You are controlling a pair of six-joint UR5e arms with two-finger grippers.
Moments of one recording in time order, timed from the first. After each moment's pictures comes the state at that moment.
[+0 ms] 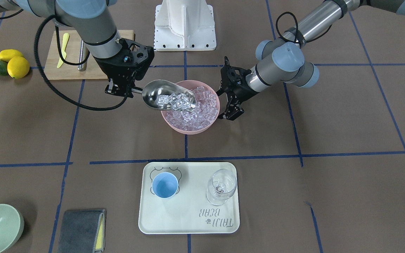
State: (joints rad) left arm -0.59 -2.06 -1.46 -2.56 -2.12 0.08; right arm 0.81 -0.98 1.99 -1.86 2.05 0.04
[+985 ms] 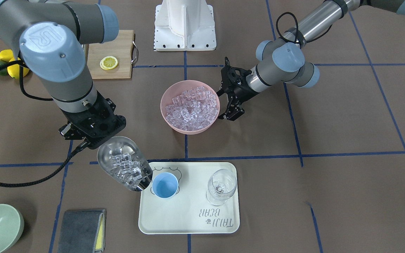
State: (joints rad) left arm -0.59 -2.05 -1.45 -2.56 -2.12 0.08; right arm 0.89 -0.74 1.57 -2.01 2.06 0.04
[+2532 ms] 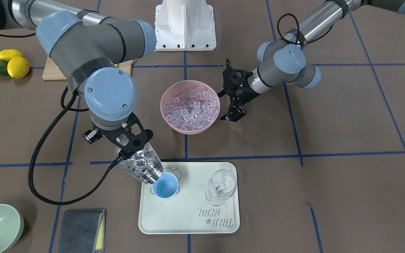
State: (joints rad) left arm -0.59 -2.05 -1.45 -2.56 -2.13 0.06; right arm 0.84 -0.59 1.39 -2.26 2.05 -0.11
